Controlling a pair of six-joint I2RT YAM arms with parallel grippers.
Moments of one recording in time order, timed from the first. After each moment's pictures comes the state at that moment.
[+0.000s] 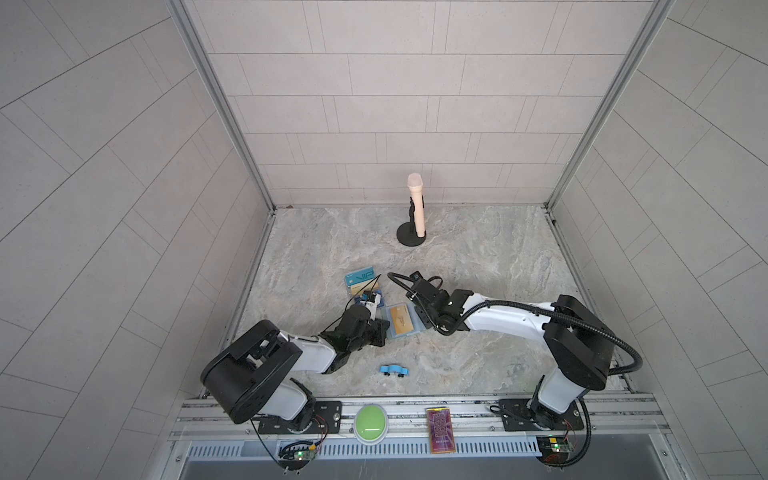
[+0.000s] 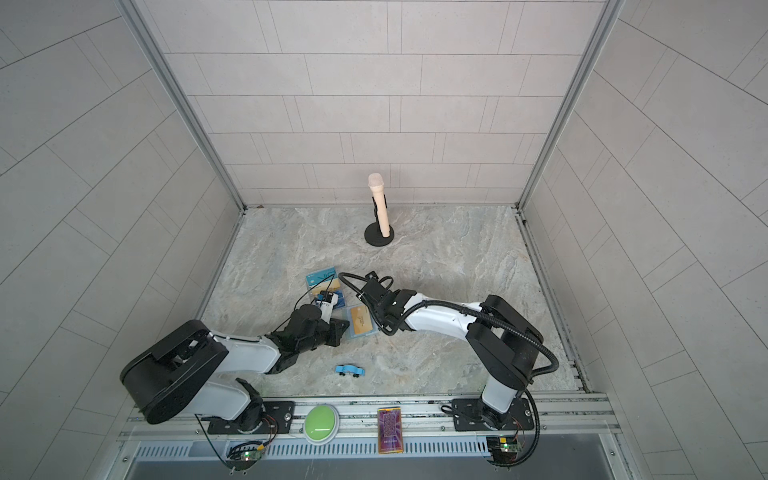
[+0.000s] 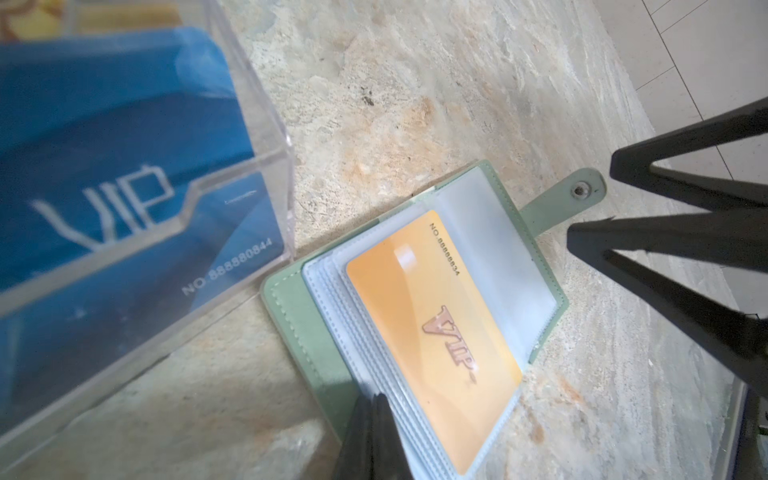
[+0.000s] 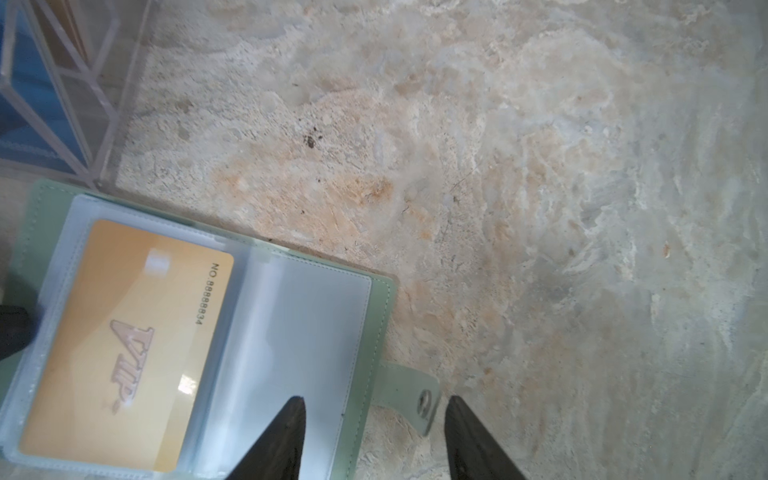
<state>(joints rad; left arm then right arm) -0.66 1.45 0.24 0.54 0.14 -0.53 0.88 1.68 1.04 -0.47 0.41 0.28</state>
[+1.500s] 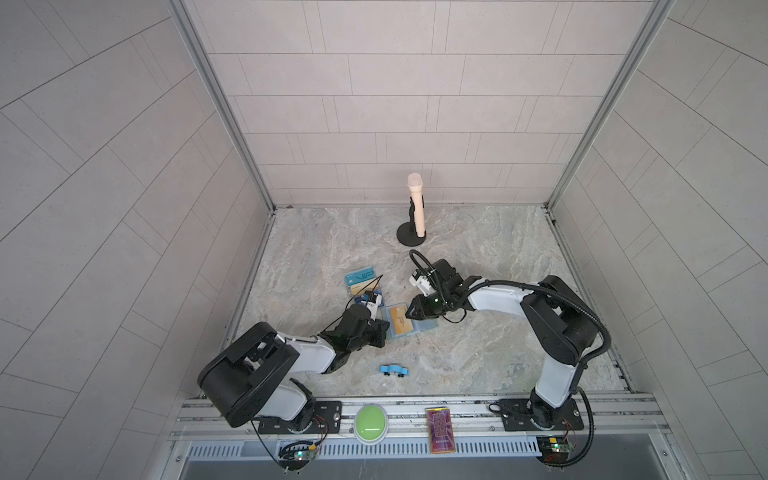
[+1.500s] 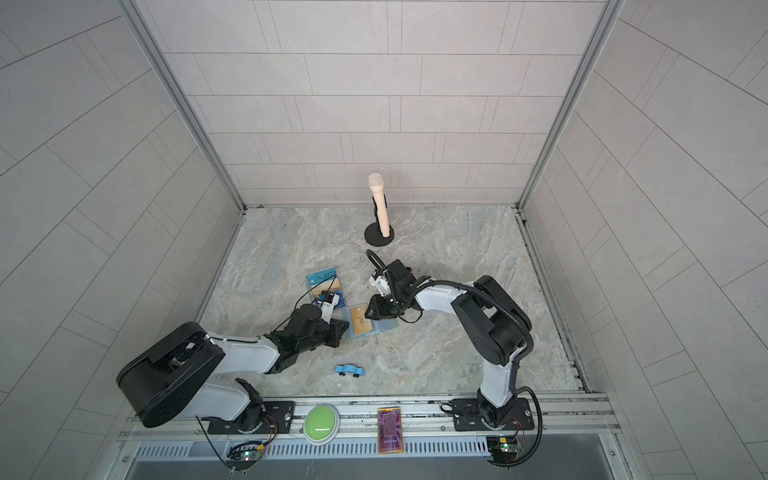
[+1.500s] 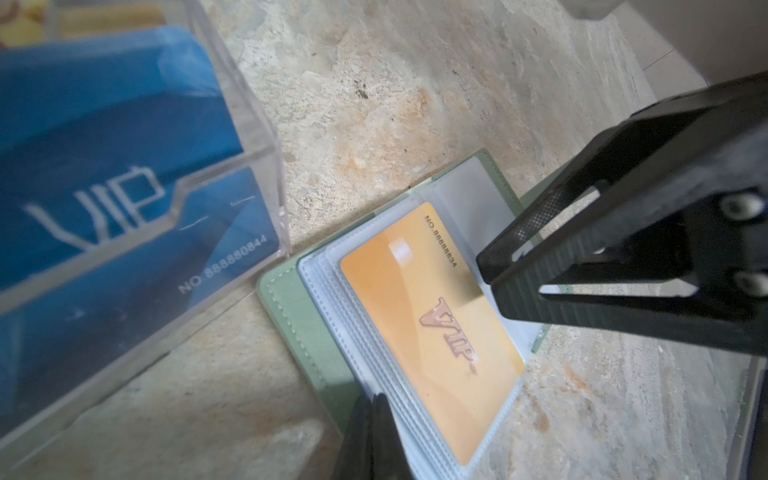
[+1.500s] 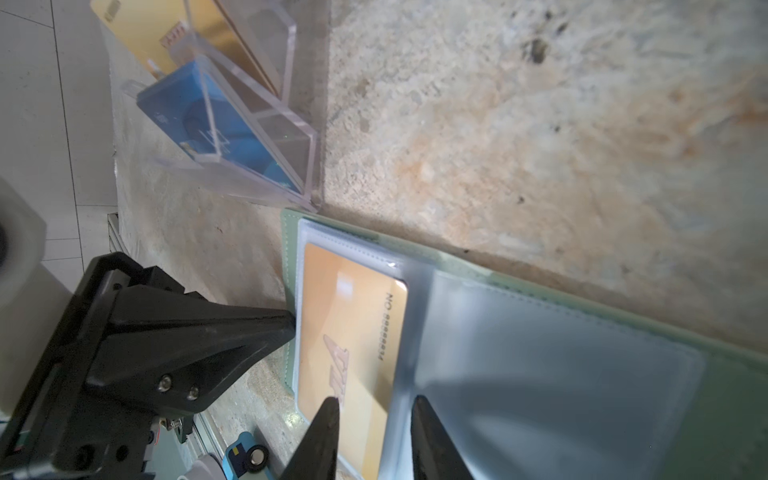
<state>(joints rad) -0.67 1.42 0.24 0.50 0.14 -0.50 0.62 1.83 0.99 -0.18 -0.55 0.49</state>
